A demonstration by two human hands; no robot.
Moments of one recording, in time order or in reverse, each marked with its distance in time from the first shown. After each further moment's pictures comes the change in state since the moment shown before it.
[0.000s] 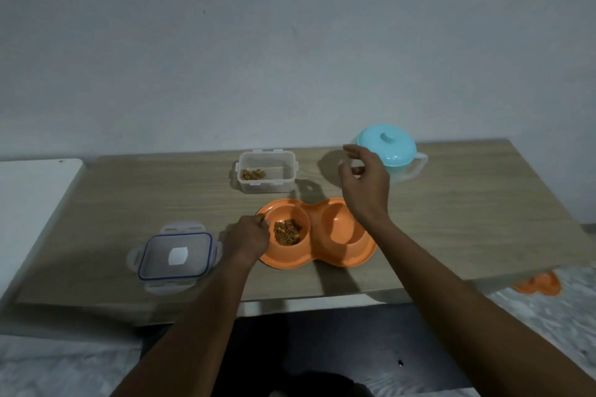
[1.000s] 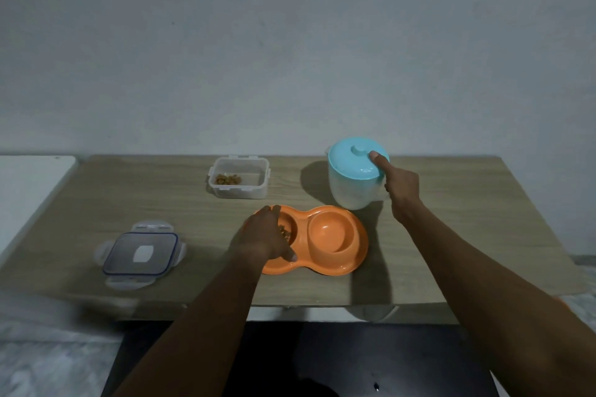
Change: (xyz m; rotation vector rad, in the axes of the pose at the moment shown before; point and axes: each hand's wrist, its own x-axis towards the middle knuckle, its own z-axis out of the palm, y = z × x) left_hand -0.019 0.090 0.067 0.323 -0.134 0.190; right_hand 0.093 0.087 -0.109 0.290 -0.061 0.594
